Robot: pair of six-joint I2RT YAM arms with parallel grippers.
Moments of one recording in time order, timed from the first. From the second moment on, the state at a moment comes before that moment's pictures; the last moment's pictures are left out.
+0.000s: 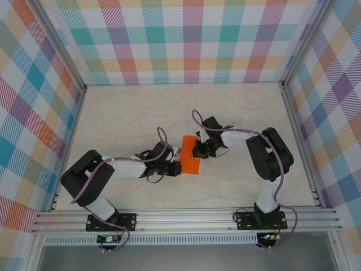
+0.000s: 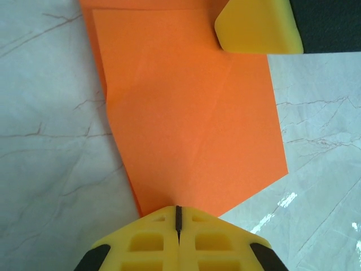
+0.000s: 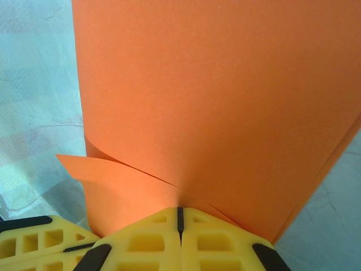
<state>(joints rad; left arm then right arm) -0.74 1.60 0.64 0.03 0.29 -0.53 0.53 1.89 1.07 -0.42 -0.52 0.50</state>
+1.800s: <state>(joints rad) -0.59 1.69 0.77 0.03 0.34 -0.61 0.52 1.68 0.87 -0.21 -0.60 0.66</state>
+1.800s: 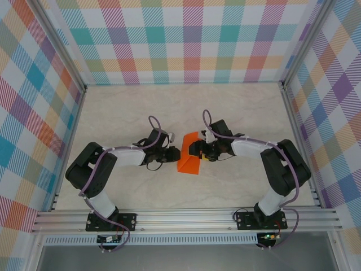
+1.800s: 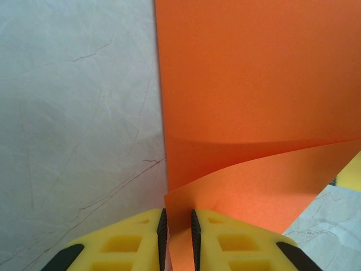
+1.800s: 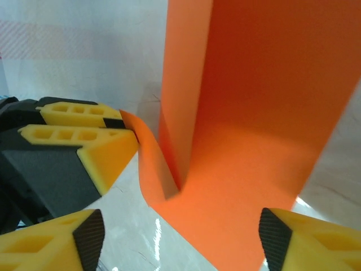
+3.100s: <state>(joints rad) -0.54 1.03 0.73 0.34 0.66 -0.92 0.45 1.19 1.07 0.07 -1.07 0.67</state>
